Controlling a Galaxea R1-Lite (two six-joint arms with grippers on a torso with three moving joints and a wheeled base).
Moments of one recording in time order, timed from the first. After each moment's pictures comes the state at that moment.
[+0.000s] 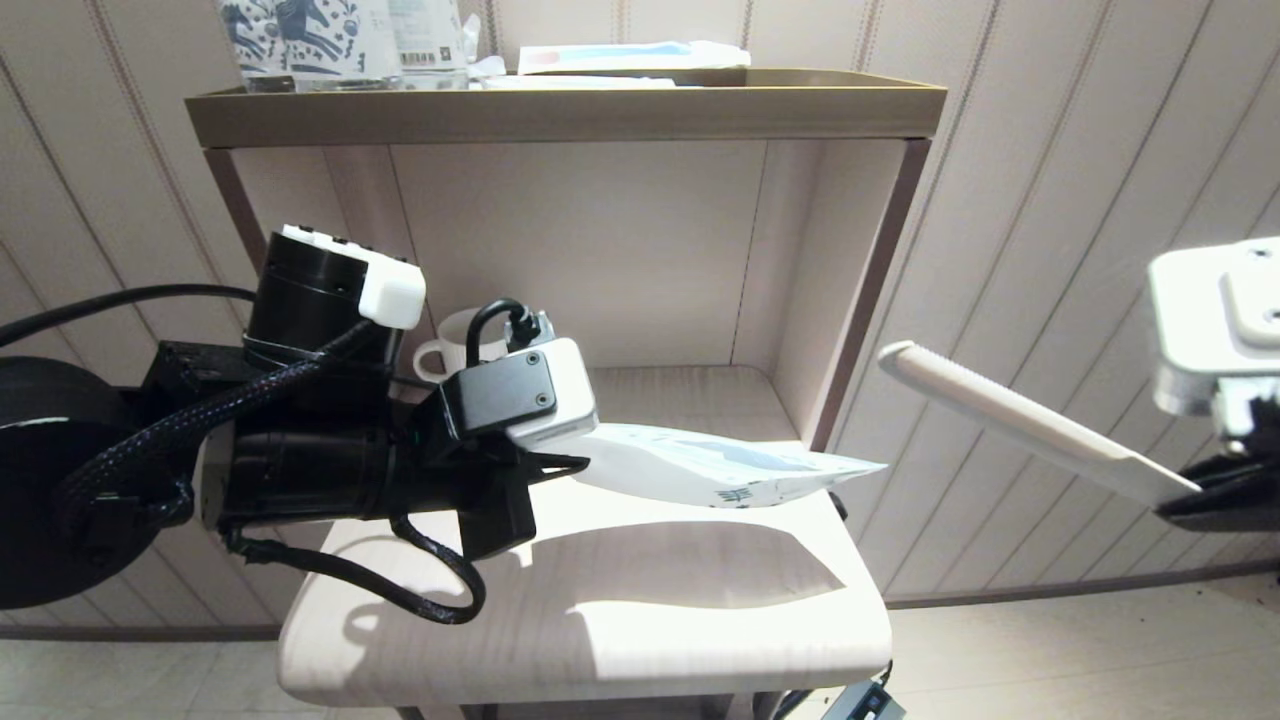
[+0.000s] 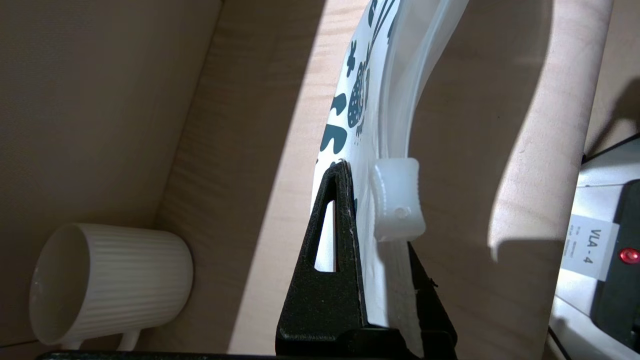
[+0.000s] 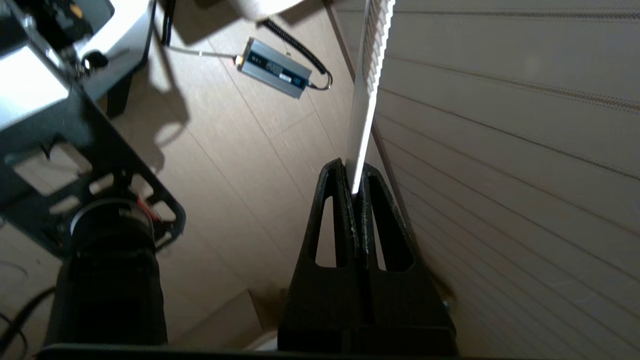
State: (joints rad) left arm -0.68 1.60 -1.03 -0.07 -0.19 0.77; right arm 0.85 1.47 -1.92 1.49 -0.37 -0.42
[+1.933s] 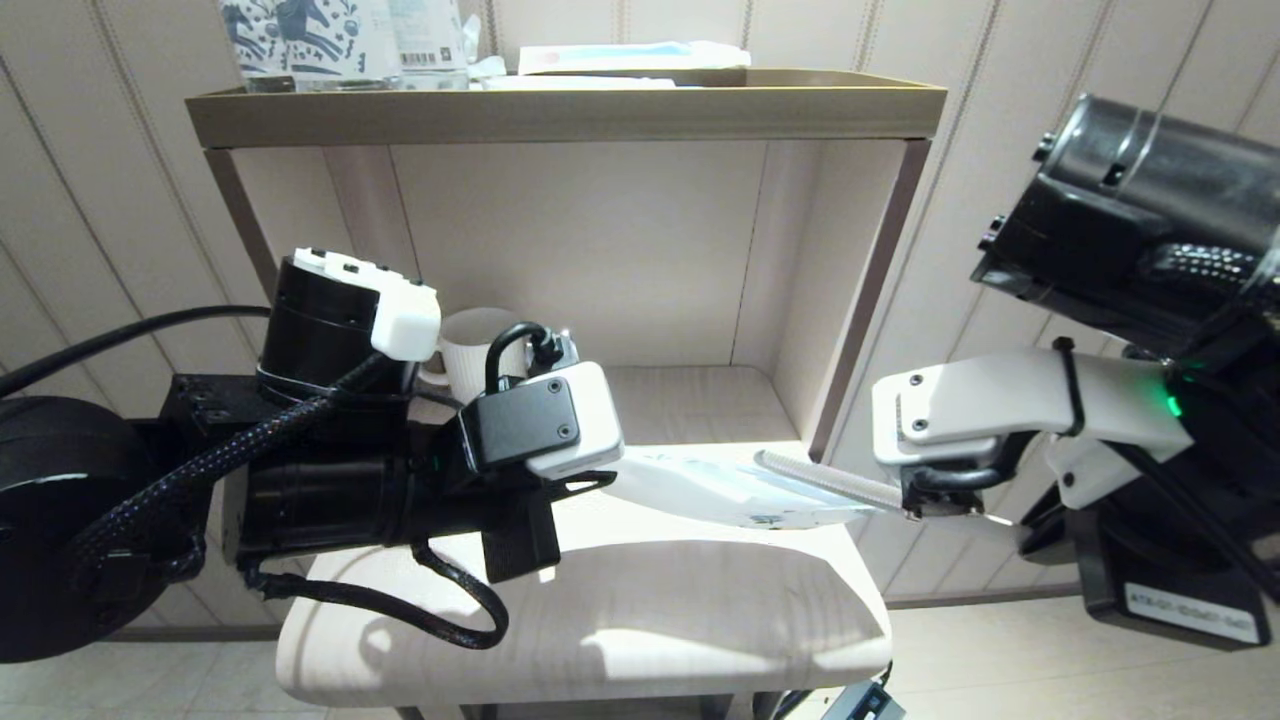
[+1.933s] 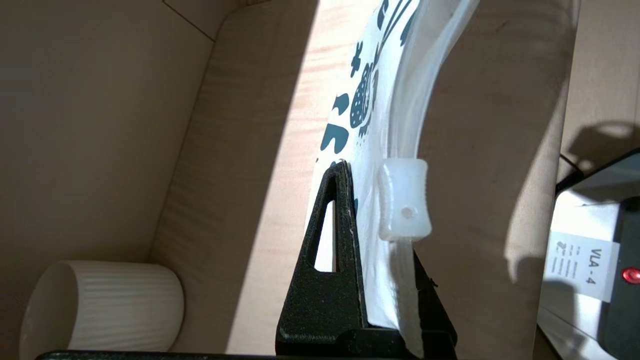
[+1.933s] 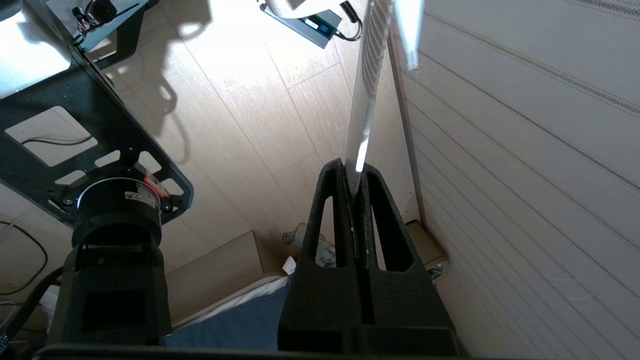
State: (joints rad) left arm -0.74 1.60 -0.98 -0.18 -0.19 0.76; right arm 0.84 1.69 -1.94 1.52 -0.36 -0.42
